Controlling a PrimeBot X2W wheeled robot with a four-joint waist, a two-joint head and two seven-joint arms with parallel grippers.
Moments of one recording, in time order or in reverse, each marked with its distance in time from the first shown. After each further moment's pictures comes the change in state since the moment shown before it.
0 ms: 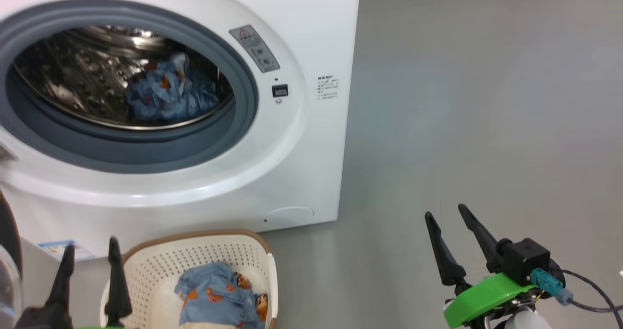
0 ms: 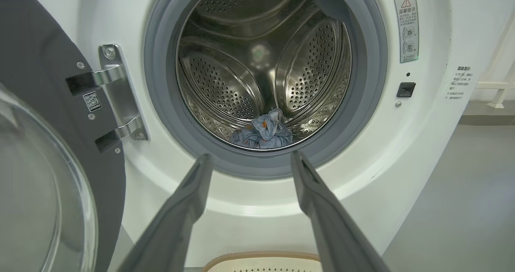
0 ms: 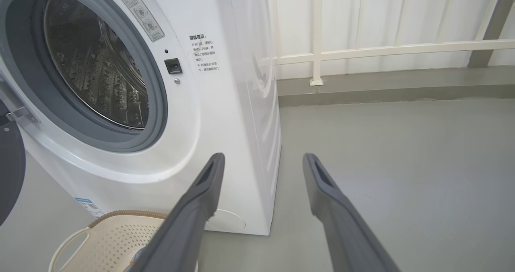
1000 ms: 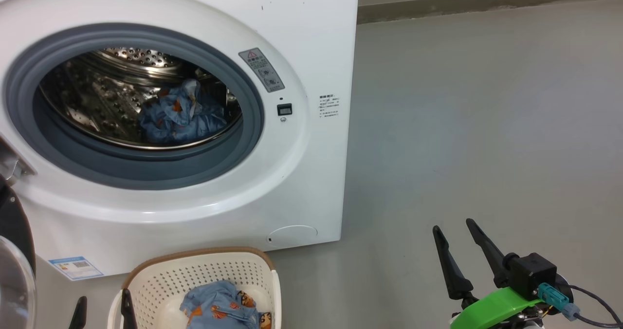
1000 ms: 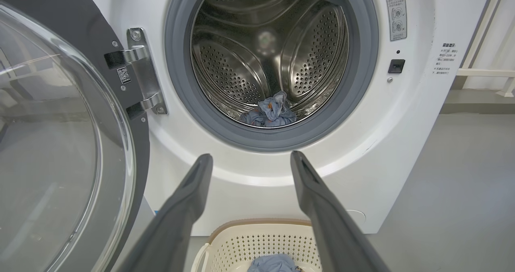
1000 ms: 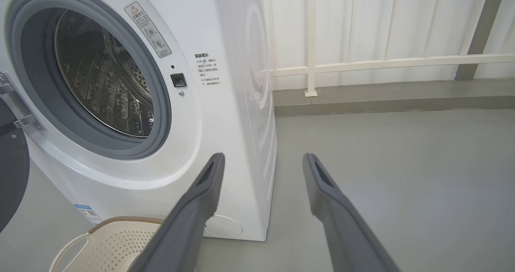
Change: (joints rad) left arm 0.205 -0.114 0.085 -0.061 0.119 -0.034 0.000; right arm 0.066 0.001 -0.023 -0.017 -0.009 0.000 0.000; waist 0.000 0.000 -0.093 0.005
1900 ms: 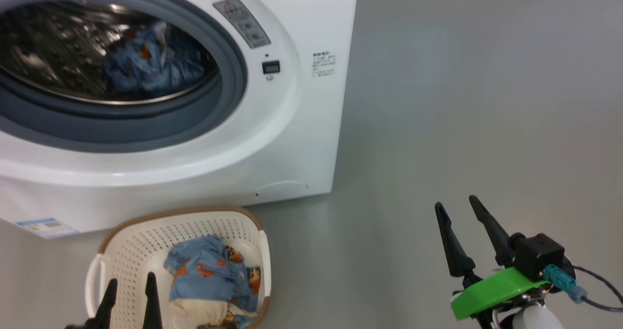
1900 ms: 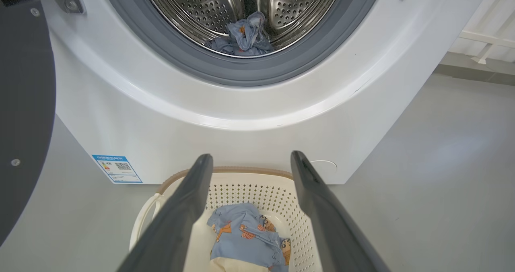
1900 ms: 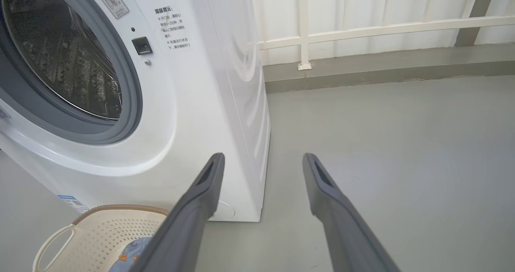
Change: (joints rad) left arm -0.144 -0.018 -0.026 0.207 -0.073 -0.104 0.000; right arm -0.051 0.002 -0.011 -0.022 0.013 0.000 0.000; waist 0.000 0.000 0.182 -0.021
